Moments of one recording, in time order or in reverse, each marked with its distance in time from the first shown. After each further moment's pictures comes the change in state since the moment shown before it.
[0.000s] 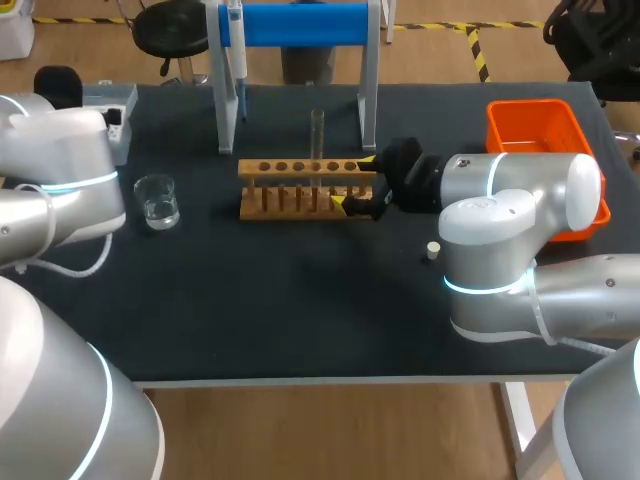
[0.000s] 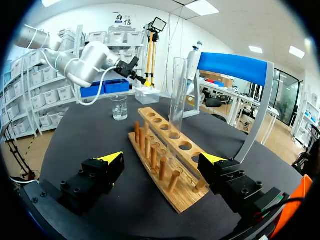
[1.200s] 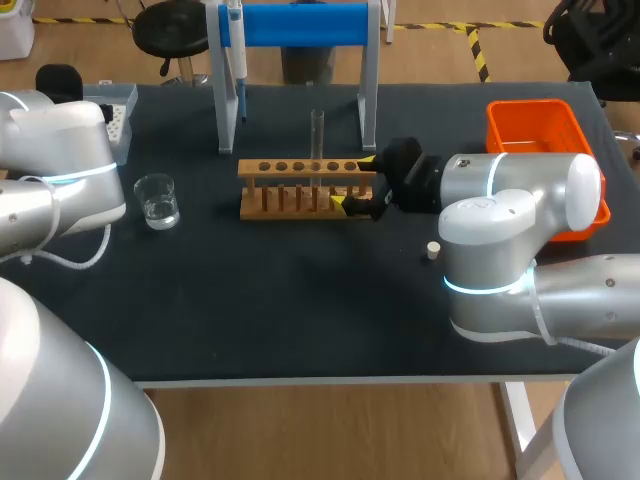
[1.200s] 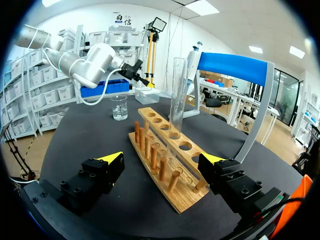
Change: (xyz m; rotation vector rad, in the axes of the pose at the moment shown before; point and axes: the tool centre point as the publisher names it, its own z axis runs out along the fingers) left arm -0.010 0.002 0.025 -0.006 0.010 -0.021; right arm 0.000 0.000 0.000 0.000 0.000 0.000
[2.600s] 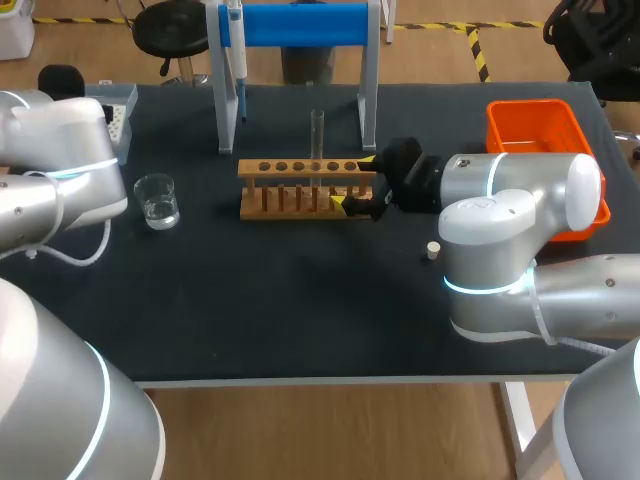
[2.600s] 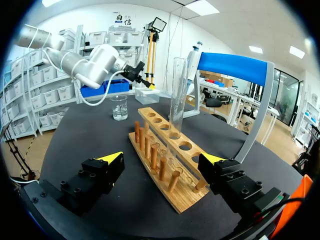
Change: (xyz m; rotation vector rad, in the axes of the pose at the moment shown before) left arm -0.006 0.003 0.014 -0.009 0.002 0.022; right arm 0.000 0.000 0.000 0.000 0.000 0.000
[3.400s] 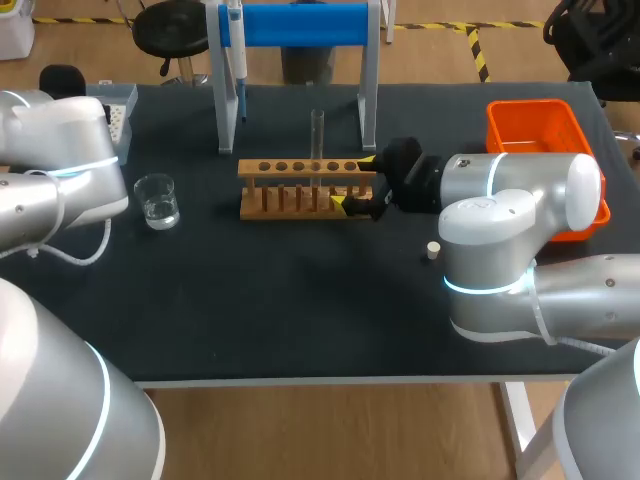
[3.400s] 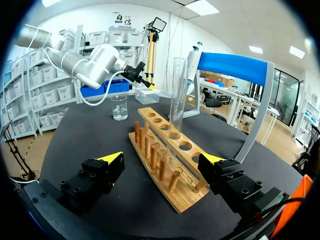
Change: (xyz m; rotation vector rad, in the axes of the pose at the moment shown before) left arm 0.000 0.001 0.002 -0.003 0.002 0.006; right arm 0.000 0.000 0.000 0.000 0.000 0.000
